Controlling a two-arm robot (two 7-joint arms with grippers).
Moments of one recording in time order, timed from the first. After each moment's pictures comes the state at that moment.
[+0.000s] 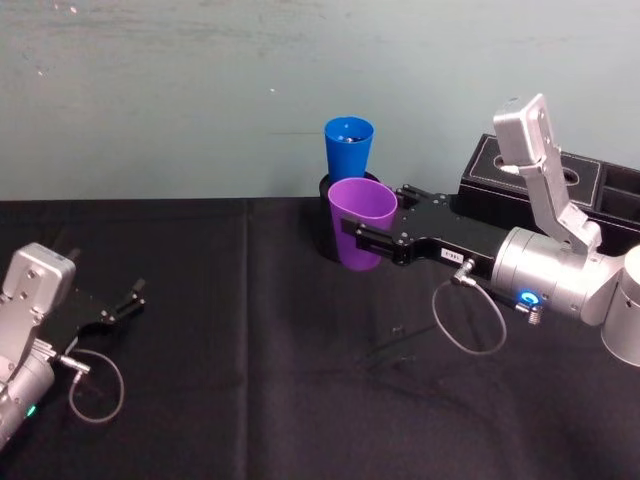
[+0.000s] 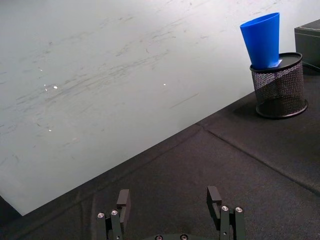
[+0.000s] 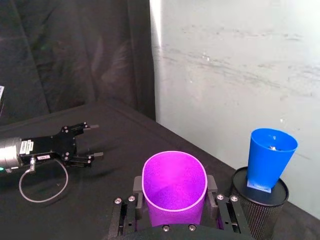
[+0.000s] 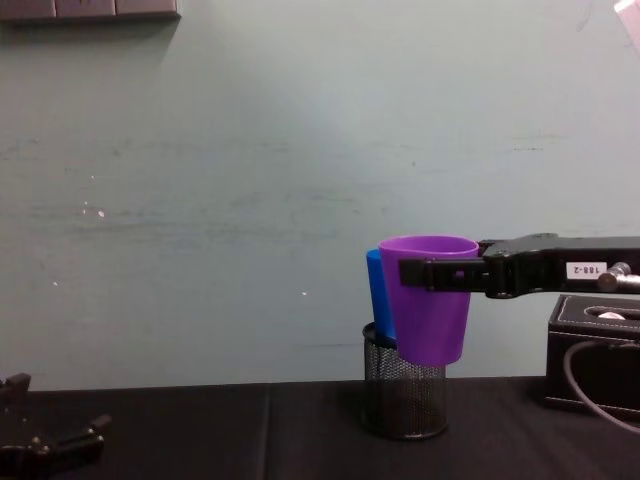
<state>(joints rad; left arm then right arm) -0.20 0.60 0.45 -1.41 -0.25 -0.12 0.03 0.45 0.50 -0.44 -1.51 0.51 0.20 0.55</state>
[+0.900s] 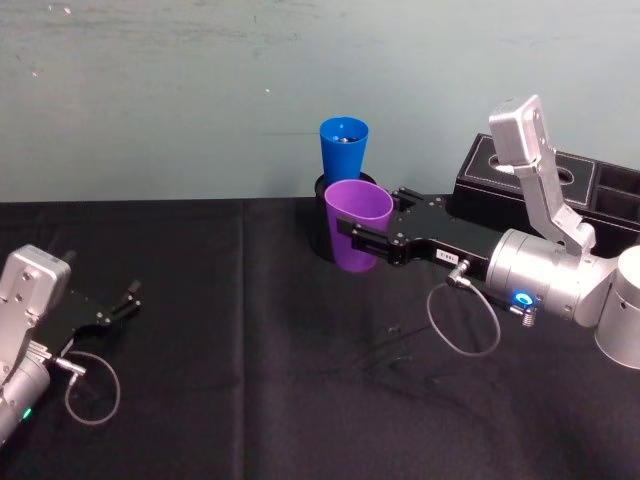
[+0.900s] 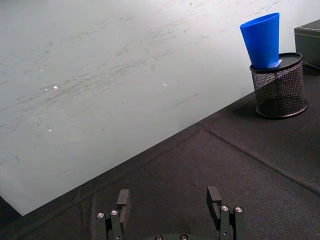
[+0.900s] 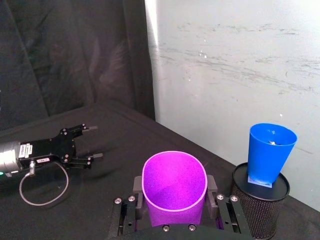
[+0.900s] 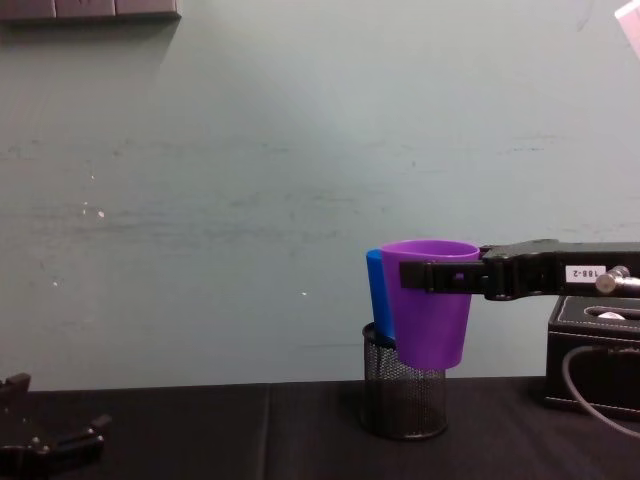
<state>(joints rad) -0.20 0.60 0.45 -1.41 -0.25 -0.12 0.03 0.45 0.51 -0.45 -1.51 0.55 0.21 0.52</state>
